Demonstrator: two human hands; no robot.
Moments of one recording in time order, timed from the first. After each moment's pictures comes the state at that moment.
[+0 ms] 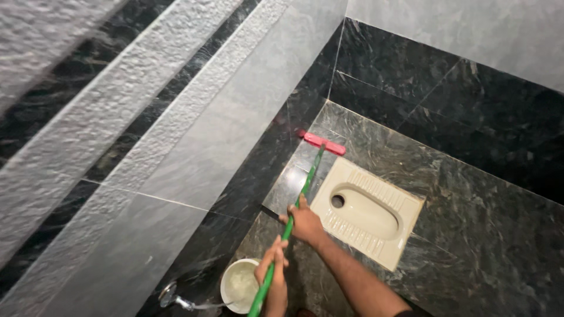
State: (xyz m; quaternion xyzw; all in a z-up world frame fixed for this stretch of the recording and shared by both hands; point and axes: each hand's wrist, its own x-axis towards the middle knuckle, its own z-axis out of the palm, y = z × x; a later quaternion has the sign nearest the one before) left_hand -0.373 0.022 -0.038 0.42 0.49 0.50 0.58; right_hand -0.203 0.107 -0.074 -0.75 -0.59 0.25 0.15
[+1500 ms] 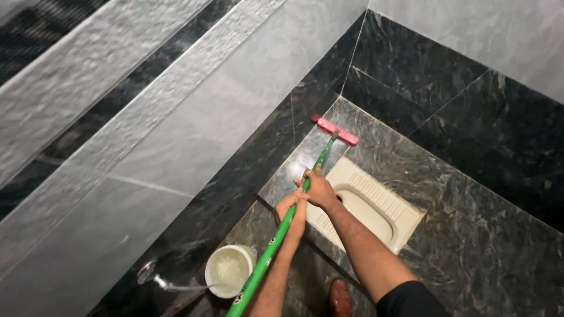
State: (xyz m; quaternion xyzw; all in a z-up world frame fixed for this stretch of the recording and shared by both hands) left_hand -0.244 0.110 -0.007 0.54 0.45 0.53 0.47; right_hand -0.091 0.166 -0.104 -0.72 -0.58 0.26 0.28
